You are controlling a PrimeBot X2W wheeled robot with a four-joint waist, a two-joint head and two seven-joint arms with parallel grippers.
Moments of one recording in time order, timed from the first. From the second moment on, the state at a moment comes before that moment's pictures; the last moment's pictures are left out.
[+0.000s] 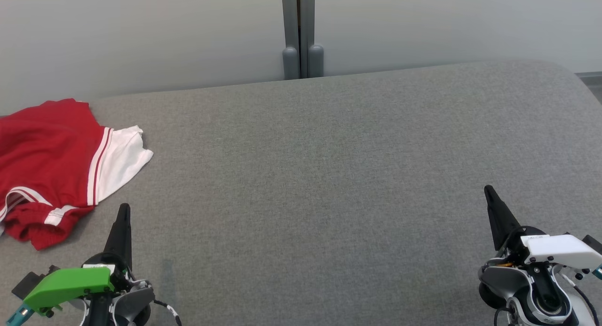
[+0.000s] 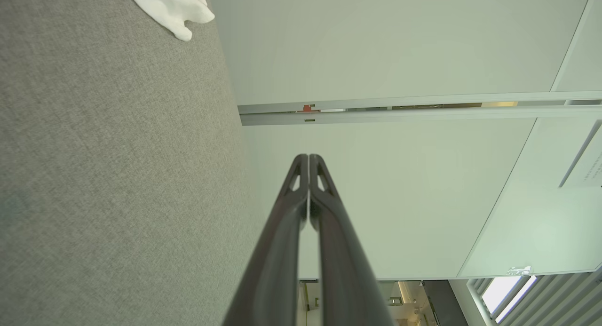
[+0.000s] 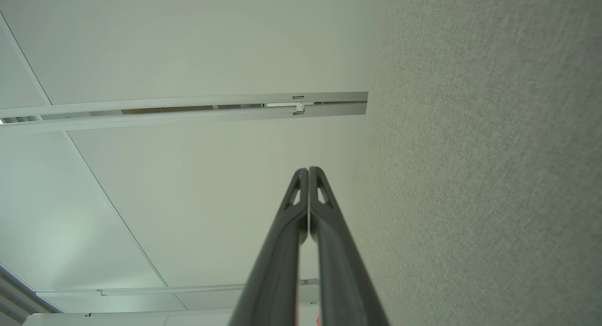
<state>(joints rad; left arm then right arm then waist) -0.10 0.05 0.11 0.24 -1.62 -0.13 0.11 -0.11 -0.05 -0.11 0.25 1.61 0.13 0.11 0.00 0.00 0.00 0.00</state>
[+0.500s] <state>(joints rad) -0.10 0.05 0.11 0.24 -1.62 -0.13 0.11 -0.11 -0.05 -0.11 0.25 1.61 0.13 0.11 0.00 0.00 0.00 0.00</state>
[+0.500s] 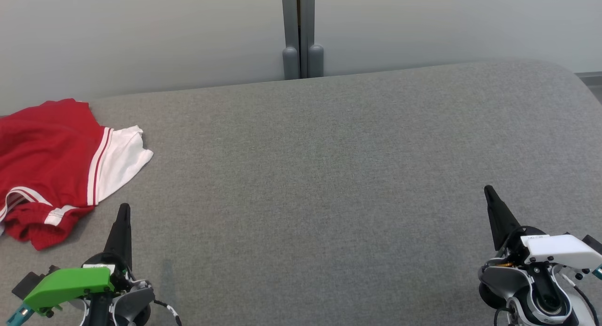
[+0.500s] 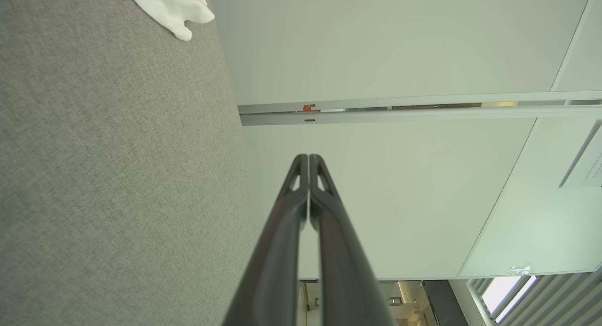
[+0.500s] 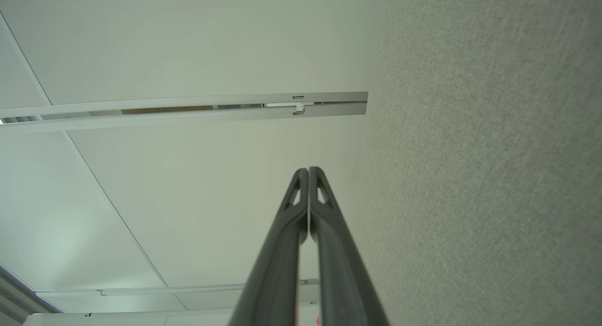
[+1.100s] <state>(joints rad) -0.10 0.05 0.11 0.24 -1.62 -0.13 0.11 -0.11 -0.05 -0.11 0.25 1.61 0.13 0.11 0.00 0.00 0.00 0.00</state>
